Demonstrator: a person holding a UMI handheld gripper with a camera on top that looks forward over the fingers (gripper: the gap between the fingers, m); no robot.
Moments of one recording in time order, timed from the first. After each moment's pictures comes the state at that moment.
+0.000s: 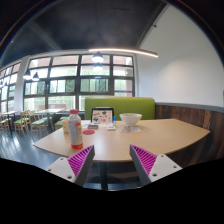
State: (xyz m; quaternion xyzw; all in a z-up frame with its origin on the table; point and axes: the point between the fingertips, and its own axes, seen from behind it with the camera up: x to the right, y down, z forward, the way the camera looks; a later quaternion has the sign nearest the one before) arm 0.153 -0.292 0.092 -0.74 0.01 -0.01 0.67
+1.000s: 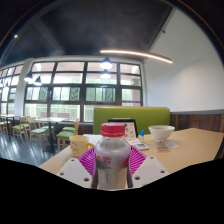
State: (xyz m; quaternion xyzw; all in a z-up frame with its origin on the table) arm -0.021 -0.071 0.104 -0.70 0.00 0.00 0.71
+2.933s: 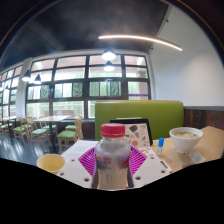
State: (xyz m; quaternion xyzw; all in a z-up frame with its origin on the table) arm -0.017 0.154 0.111 -0.72 -0.02 0.04 0.69
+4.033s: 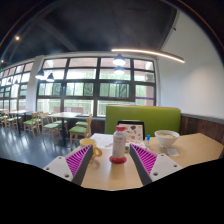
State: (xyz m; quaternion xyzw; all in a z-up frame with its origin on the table) arm -0.013 -0.098 0.166 -0.72 -0.07 0.04 0.69
